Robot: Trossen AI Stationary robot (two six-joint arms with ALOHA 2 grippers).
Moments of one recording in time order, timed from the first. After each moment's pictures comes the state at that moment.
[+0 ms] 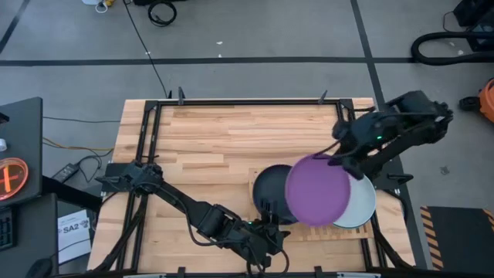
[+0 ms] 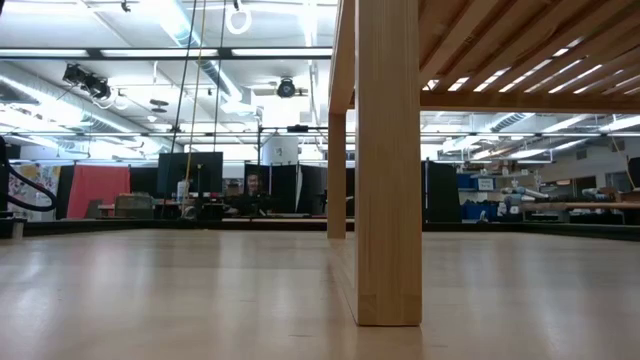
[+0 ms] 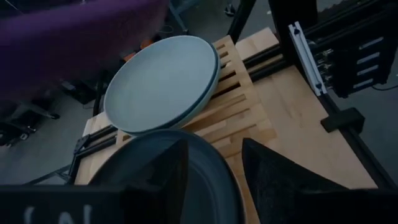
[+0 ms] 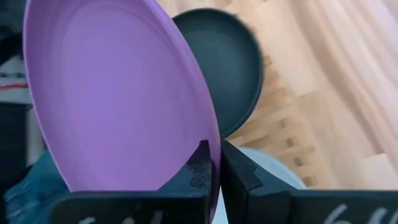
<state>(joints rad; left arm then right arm) -0.56 2.20 2.32 -0.65 -0.65 0.16 0.35 1.26 1.91 -1.58 -0.01 0.78</state>
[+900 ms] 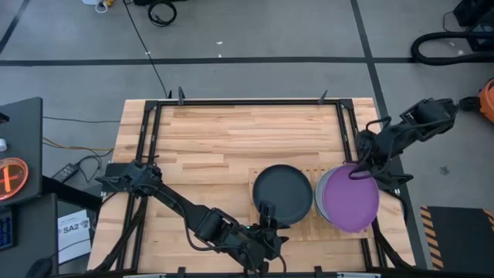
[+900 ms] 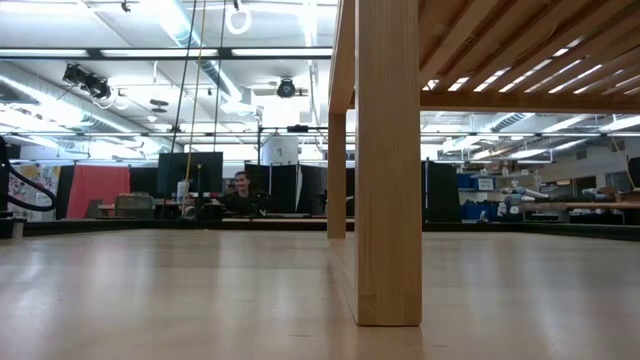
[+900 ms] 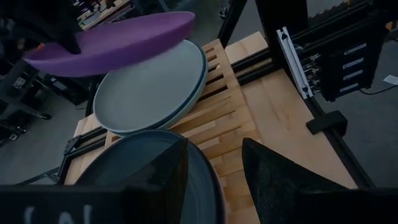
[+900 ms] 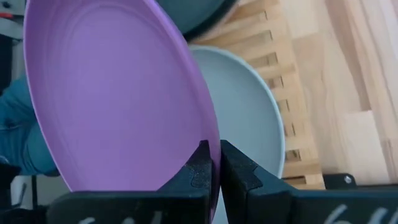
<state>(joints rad) -0.58 2.20 2.32 -0.65 -0.65 0.13 0.52 0.88 1.45 -1.57 -0.03 0.76</state>
